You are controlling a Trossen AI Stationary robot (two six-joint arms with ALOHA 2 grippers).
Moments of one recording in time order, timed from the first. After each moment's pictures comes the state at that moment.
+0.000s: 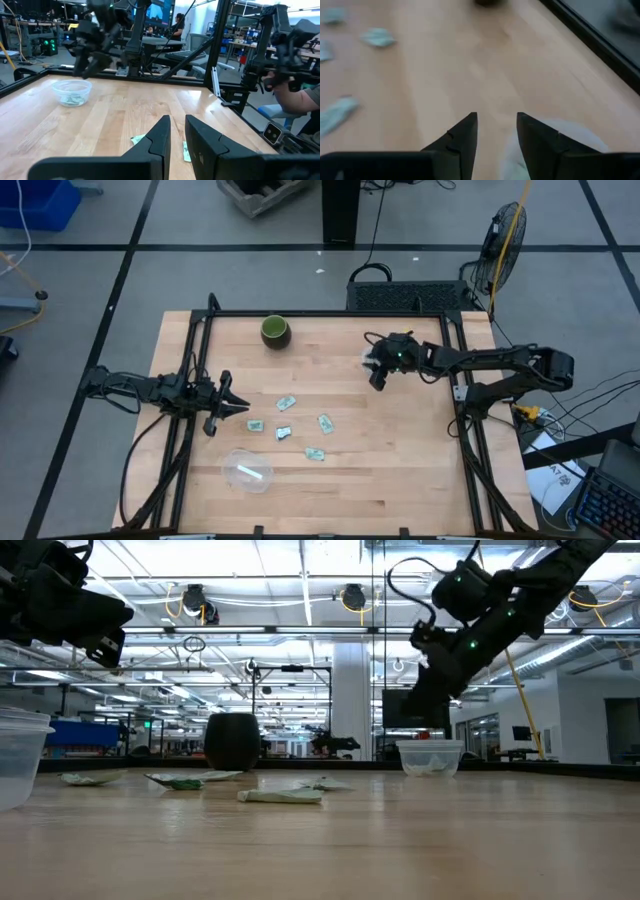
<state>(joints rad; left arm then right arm) -0.20 0.04 0.01 0.03 -0.04 -0.14 -0.35 1.29 0.58 0.07 0.03 0.04</state>
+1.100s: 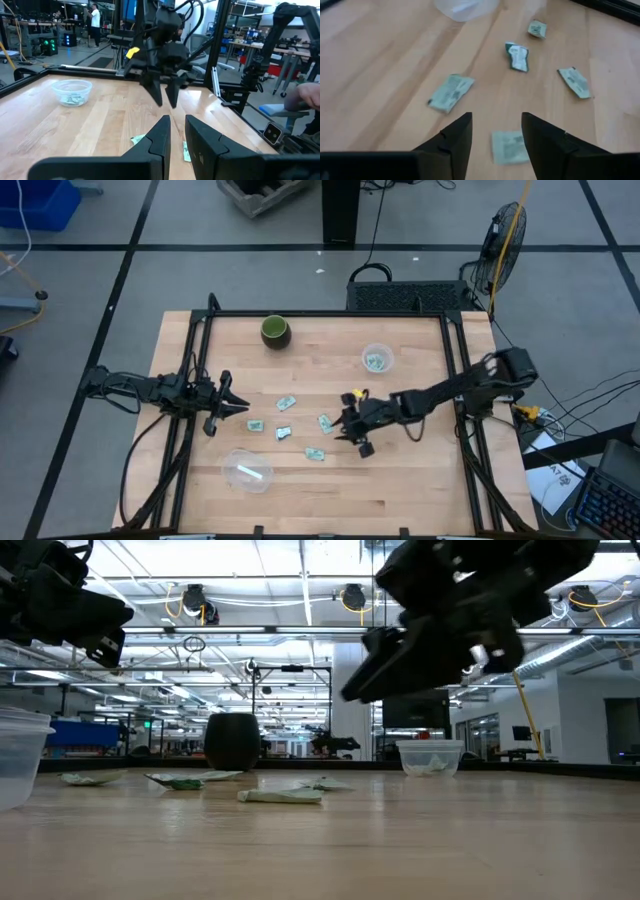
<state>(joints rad) -0.20 0.04 0.01 0.03 -0.04 -0.14 0.20 1.66 0.77 0.30 0.00 -0.22</state>
